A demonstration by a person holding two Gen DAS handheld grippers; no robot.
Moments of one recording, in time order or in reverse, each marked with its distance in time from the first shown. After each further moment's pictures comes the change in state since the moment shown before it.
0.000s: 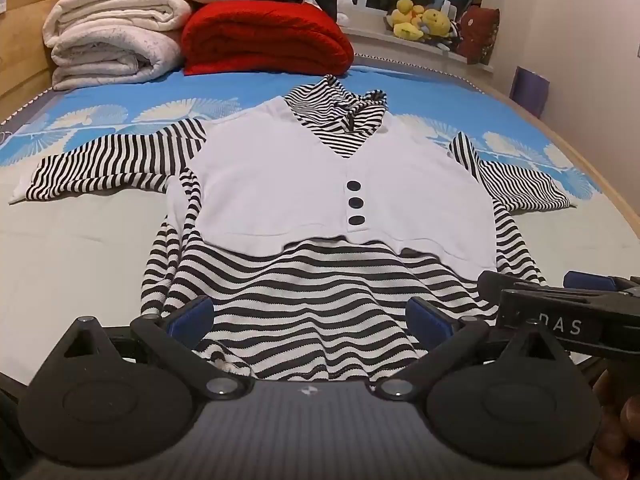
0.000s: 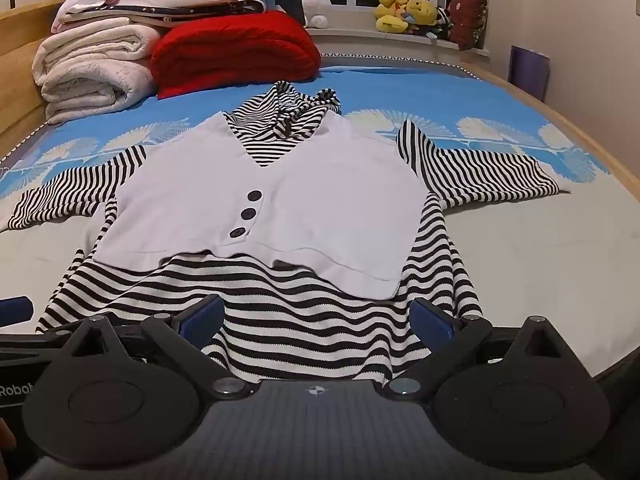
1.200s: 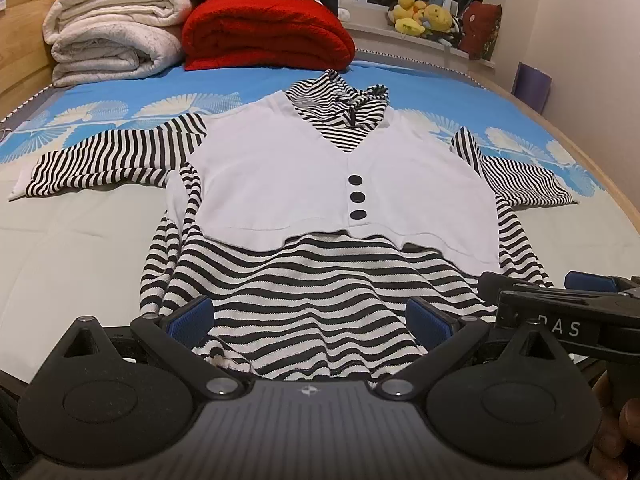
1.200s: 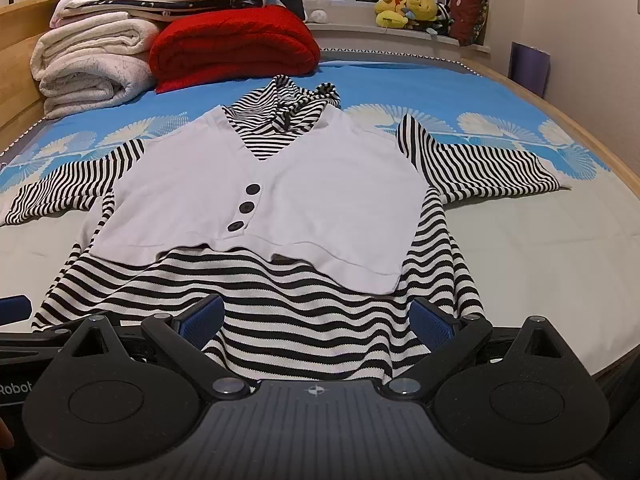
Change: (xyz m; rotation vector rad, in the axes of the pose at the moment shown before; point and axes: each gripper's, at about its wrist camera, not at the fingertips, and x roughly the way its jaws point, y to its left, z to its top) left arm 0.000 0.001 -0.001 0.005 -0.003 0.003; right arm 0.004 0.003 0.000 -0.004 0.001 -0.004
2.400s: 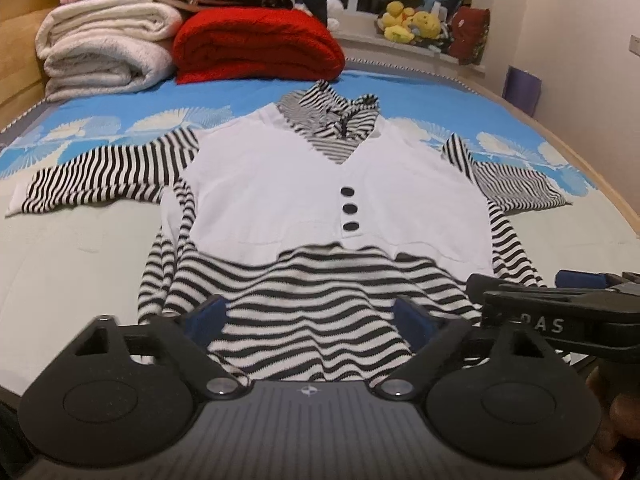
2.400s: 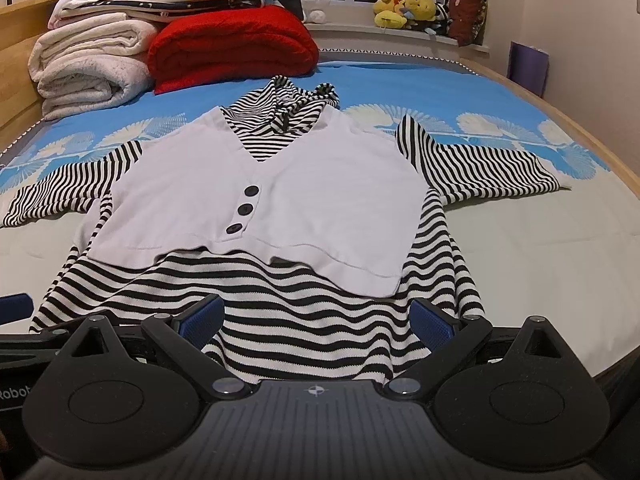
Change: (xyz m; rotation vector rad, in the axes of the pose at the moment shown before) left arm -0.005 -0.003 0.005 0.057 -0.047 0.003; right arm 0.003 0.001 0.004 0.015 -0.006 0.009
